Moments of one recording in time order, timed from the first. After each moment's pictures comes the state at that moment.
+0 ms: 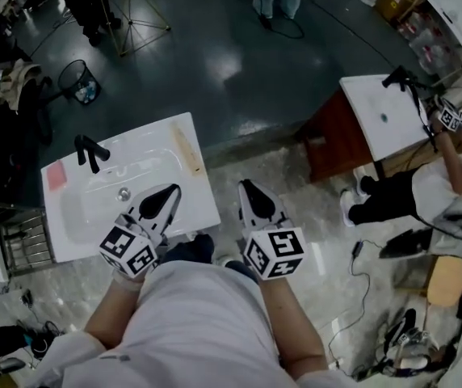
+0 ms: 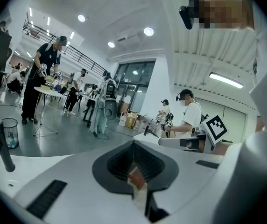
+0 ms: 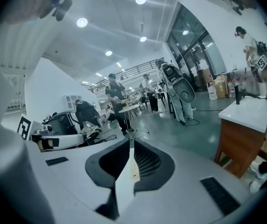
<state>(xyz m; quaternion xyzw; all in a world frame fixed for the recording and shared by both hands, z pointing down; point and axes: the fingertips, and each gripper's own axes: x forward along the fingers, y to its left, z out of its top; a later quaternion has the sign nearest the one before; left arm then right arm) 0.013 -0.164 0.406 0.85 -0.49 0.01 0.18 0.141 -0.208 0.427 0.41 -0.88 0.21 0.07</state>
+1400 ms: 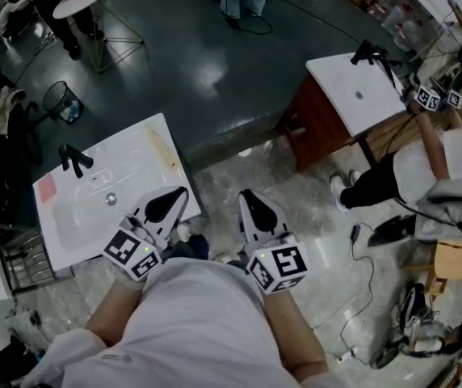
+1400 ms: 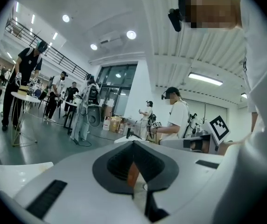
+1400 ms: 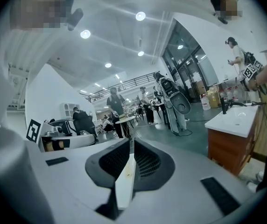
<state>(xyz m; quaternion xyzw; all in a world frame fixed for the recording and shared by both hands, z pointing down) 0.130 -0.130 0.378 0.90 -0.41 0.00 0.12 0.244 -0.140 0.397 0.44 -0.88 0.17 0.00</state>
